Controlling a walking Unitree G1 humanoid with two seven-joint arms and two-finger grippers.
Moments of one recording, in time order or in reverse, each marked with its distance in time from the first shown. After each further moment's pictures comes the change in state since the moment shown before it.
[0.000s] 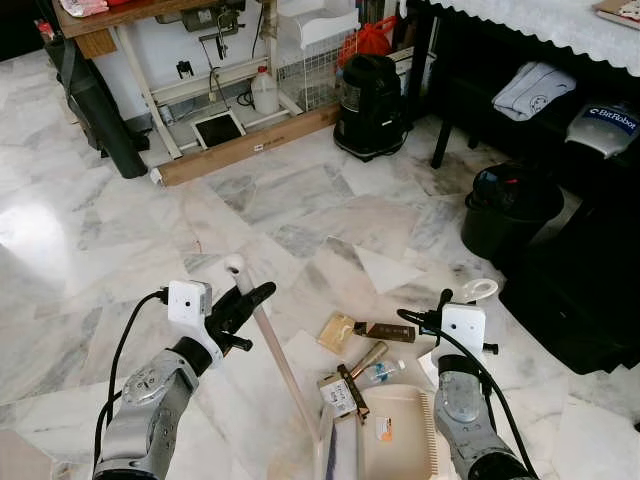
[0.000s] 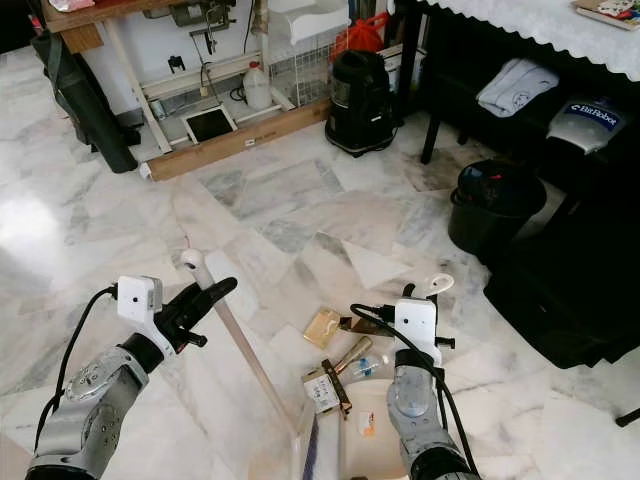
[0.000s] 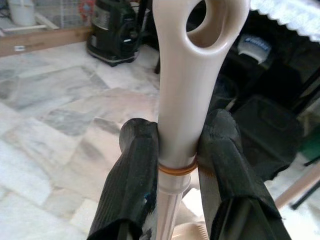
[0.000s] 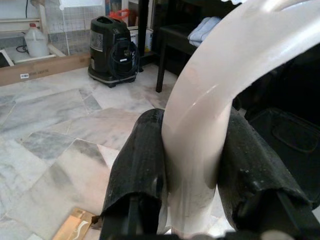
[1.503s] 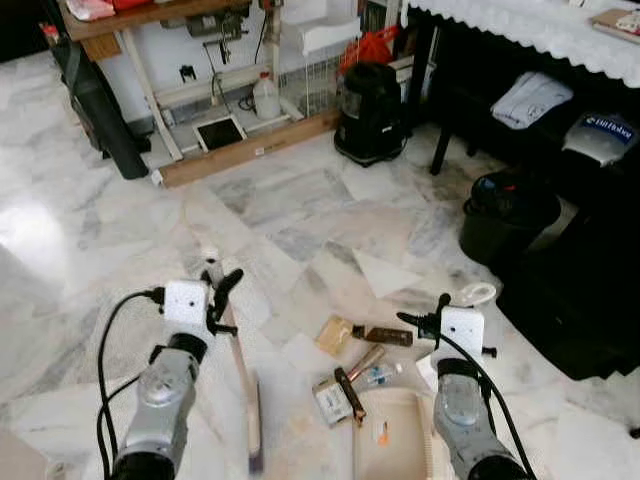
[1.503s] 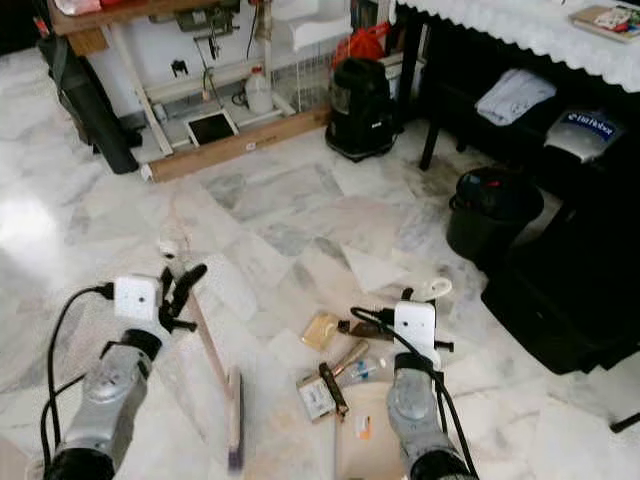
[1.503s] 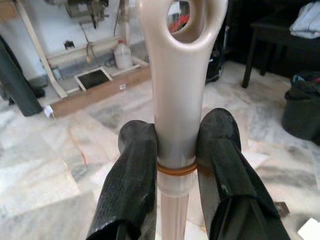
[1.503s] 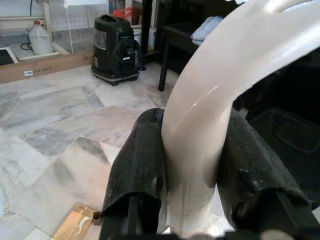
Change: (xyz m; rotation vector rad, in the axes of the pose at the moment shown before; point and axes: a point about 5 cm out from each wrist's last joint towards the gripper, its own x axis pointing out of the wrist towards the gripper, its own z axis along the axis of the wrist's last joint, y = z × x) left arm 0.009 0.025 -0.018 0.311 -0.077 0.354; right arm -0.001 -0.002 -0.004 -0.001 0.017 0.013
